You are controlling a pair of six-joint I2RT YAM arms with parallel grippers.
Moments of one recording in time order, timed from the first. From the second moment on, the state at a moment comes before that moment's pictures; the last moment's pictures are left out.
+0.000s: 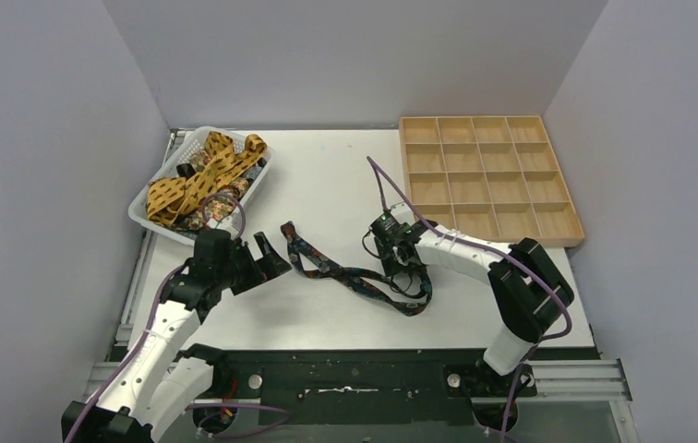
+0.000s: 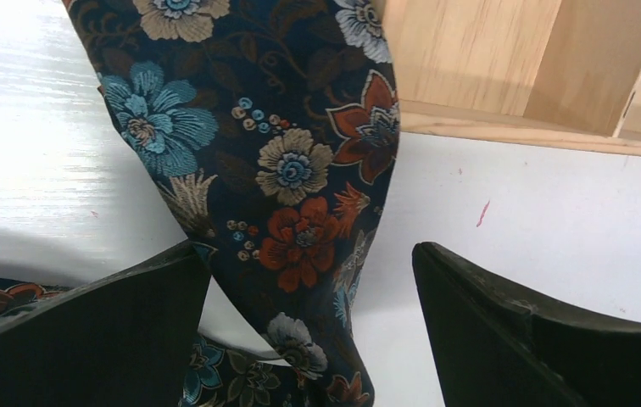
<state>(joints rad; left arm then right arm) -0.26 0.82 0.56 -0.48 0.23 -0.69 0.71 1.66 1.02 -0.65 0.48 0.39</state>
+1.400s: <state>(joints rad) -0.26 0.82 0.53 -0.44 0.20 -0.77 0.24 0.39 0.37 -0.66 0.47 1.24</state>
